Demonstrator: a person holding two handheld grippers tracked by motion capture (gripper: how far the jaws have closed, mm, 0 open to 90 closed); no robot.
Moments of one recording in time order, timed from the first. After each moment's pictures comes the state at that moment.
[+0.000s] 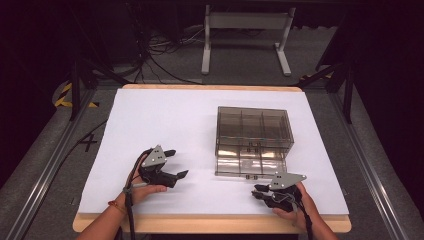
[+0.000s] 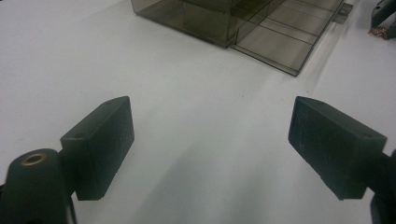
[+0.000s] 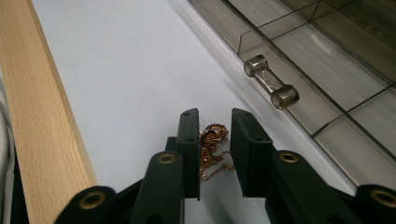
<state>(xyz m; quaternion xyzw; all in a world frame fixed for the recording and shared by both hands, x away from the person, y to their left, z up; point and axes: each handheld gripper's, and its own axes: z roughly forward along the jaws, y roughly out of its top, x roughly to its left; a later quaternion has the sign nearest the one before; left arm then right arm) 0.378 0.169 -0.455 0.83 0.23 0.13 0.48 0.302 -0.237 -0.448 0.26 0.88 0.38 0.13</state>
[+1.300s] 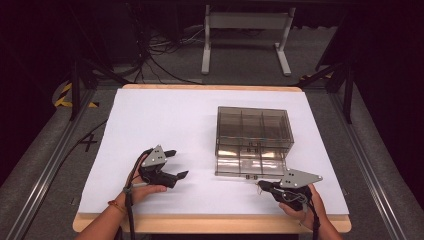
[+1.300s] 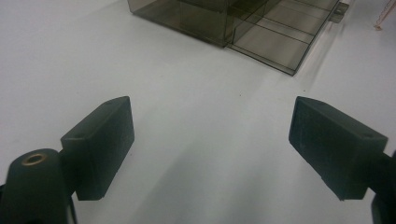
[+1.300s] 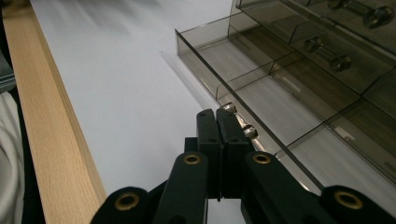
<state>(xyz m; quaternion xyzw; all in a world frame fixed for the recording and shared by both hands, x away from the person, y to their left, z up) 0.379 0.170 -0.455 0.83 0.23 0.13 0.49 0.292 -0.249 -0.415 0.25 0.85 0.43 0.17</state>
